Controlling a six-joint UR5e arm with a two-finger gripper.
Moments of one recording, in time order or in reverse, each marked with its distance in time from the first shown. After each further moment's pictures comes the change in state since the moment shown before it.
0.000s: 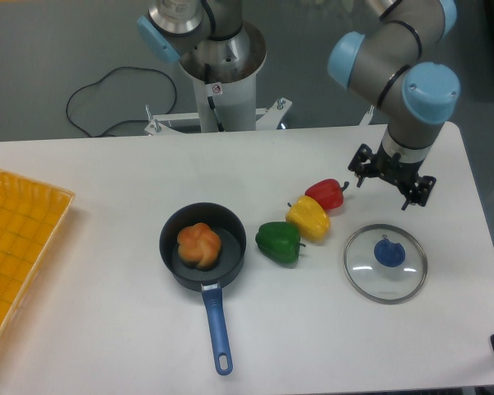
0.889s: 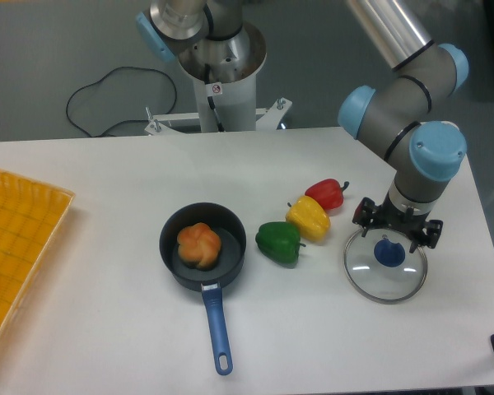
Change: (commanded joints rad) arm -0.020 -0.123 0.063 0.084 -0.025 -0.054
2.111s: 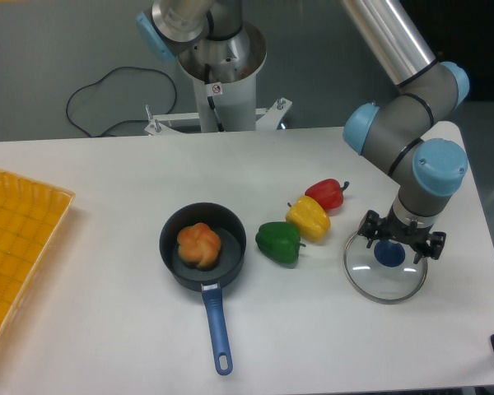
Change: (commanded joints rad) arm 0.000 -0.061 0.000 0.075 0.003 0.006
